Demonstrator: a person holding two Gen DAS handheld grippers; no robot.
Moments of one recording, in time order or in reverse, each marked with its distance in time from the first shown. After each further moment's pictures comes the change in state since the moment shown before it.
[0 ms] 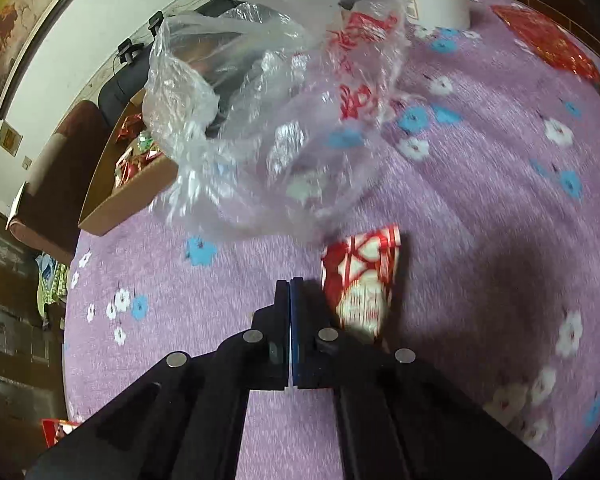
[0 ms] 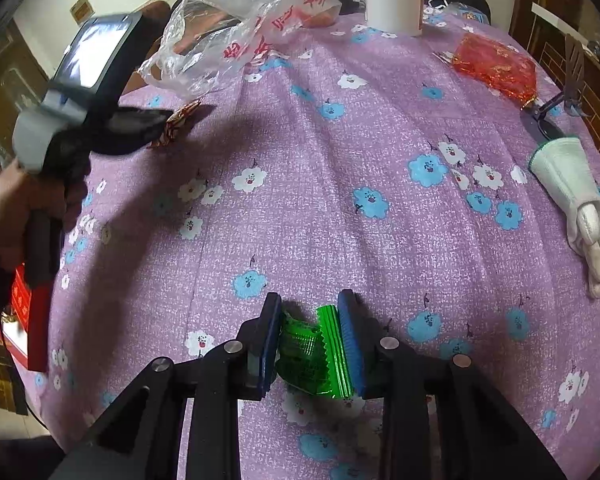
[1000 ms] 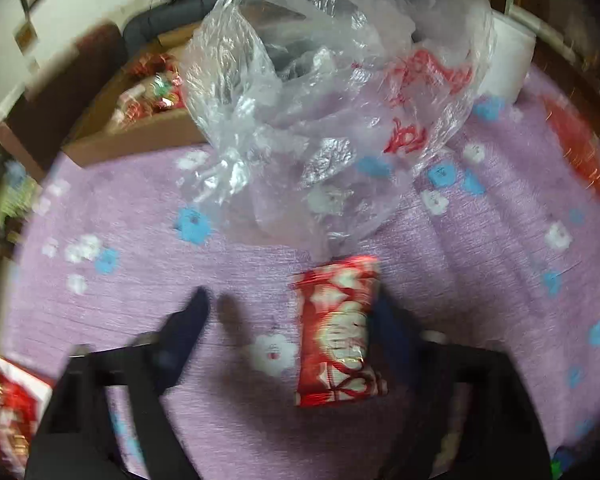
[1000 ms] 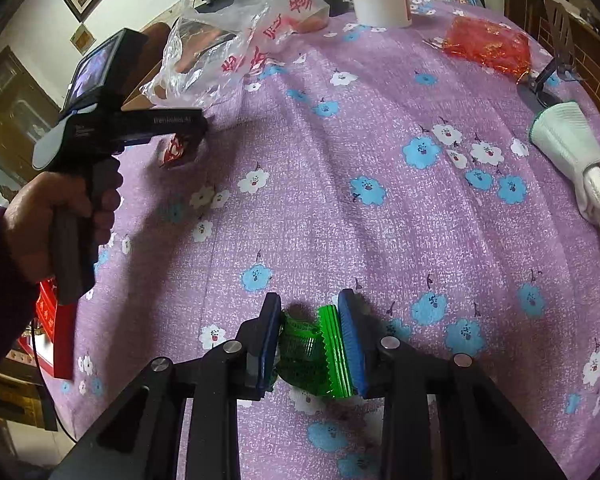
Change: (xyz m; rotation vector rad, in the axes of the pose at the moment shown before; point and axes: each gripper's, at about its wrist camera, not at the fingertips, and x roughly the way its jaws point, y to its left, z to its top) left arm 0.012 0.034 0.009 -0.348 0.035 -0.195; right arm -0.006 -0.010 -0.012 0.067 -0.025 0.096
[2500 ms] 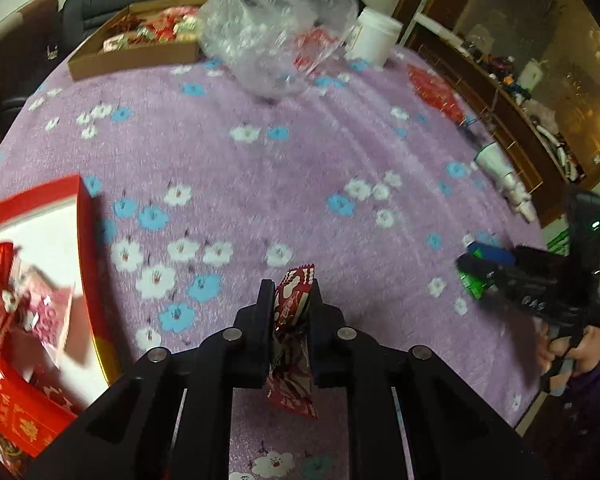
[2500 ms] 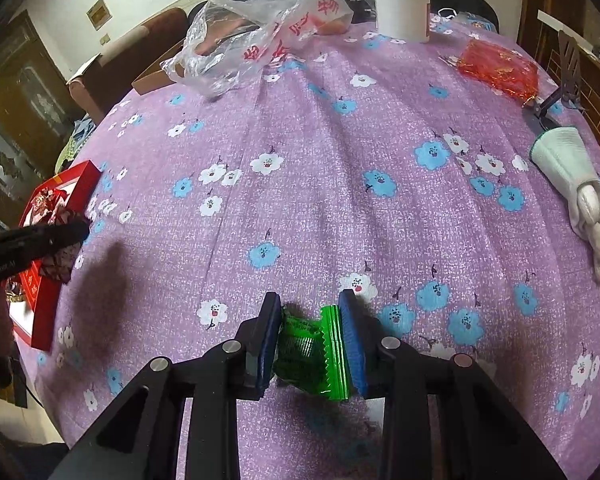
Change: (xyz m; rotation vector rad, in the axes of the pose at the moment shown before) left arm -0.105 0.060 -0.144 0.058 0.051 -0.345; right arm -0.002 0.012 -0.014 -0.098 -0.020 -0.055
